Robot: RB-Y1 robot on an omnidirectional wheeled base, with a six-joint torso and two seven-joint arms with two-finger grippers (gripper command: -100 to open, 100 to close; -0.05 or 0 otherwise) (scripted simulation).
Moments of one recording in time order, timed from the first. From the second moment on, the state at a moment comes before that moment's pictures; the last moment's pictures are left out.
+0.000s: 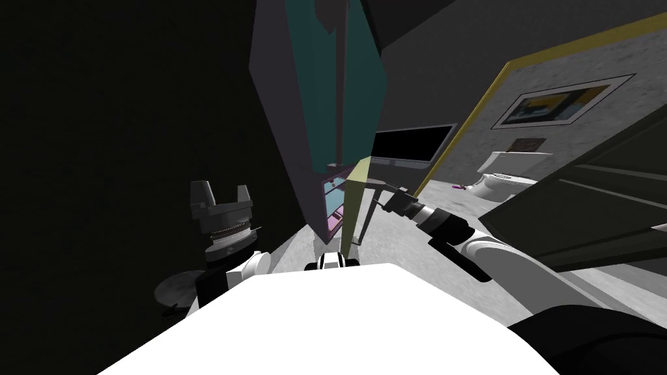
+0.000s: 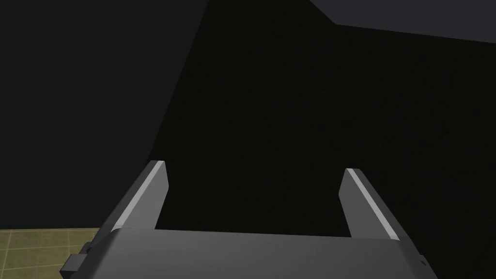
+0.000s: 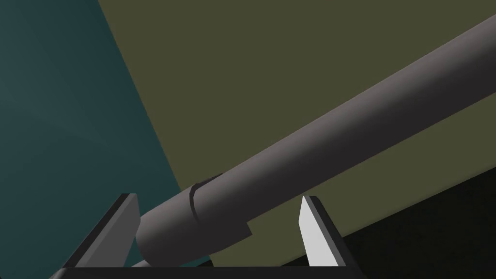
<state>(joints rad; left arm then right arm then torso) 0.48 -0.01 0.07 -2.37 0.09 -0.63 -0.11 0.65 -0.83 -0.42 -2.54 1.64 -0.29 -0.17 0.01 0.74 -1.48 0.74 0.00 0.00</state>
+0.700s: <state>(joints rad) 0.48 -0.01 0.07 -2.37 0.09 -0.63 -0.11 0.63 -0.84 -0.39 -2.57 1.70 -0.28 -0.22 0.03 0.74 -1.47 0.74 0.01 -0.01</state>
